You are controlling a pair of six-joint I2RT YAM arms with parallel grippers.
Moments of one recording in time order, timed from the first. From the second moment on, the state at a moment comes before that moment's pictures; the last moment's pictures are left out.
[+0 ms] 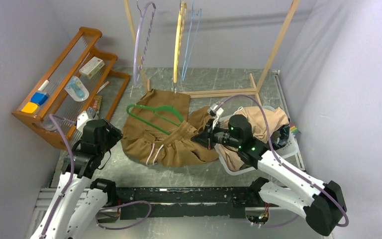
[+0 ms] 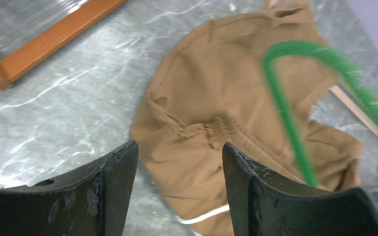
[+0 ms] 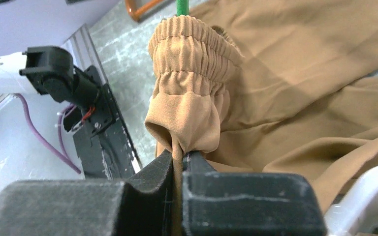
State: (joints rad) left arm -0.23 0.60 0.68 -0.77 -0.36 -0.87; right arm 0.69 0.92 0.59 0.06 -0.45 0.28
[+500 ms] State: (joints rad) left arm -0.24 0.57 0.51 -0.31 0.28 -0.87; right arm 0.80 1.13 0.67 -0.01 -0.39 0.26
